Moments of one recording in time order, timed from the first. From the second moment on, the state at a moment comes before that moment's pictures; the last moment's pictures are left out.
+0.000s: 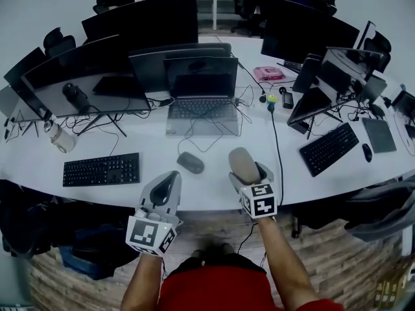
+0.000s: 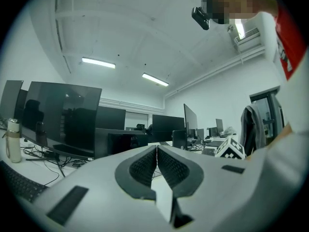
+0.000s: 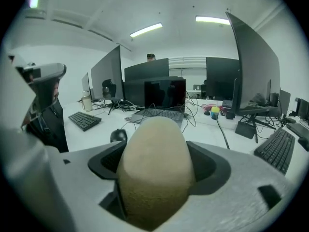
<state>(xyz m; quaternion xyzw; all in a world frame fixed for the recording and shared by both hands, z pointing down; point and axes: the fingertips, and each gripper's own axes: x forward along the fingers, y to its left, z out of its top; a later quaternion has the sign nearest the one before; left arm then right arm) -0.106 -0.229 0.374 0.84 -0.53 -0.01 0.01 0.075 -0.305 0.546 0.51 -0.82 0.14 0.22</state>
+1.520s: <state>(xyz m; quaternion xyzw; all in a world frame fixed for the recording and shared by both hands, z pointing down) -0.071 -0.201 0.340 0.87 -0.49 -0.03 -0.01 0.068 -0.214 0.375 0.51 -0.86 0.06 0.09</state>
